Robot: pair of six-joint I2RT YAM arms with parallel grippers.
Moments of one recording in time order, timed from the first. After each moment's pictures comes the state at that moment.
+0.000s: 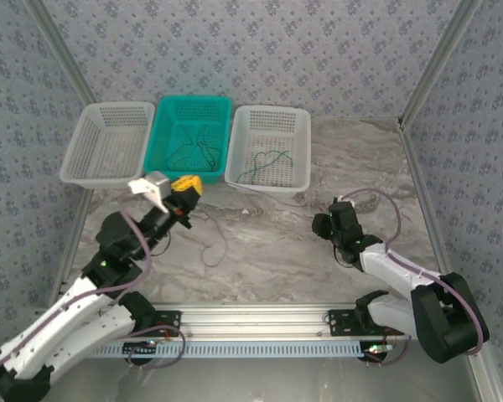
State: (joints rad) left arm -0.72 0.59 0.66 0.13 -0.07 -0.29; right arm 0.38 1.12 0.39 -0.02 0.14 0.56
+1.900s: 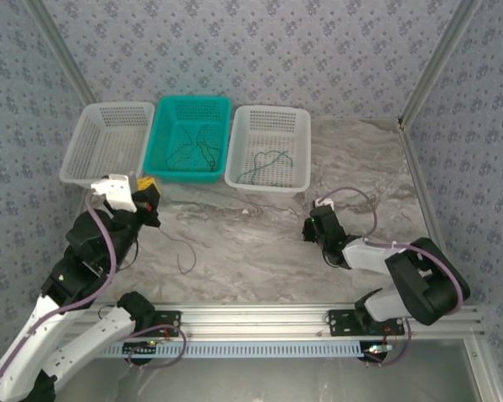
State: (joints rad) left arm -0.67 0.54 0.93 -0.45 -0.39 -0.22; right arm 0.51 1.36 0.37 0.24 0.25 0.42
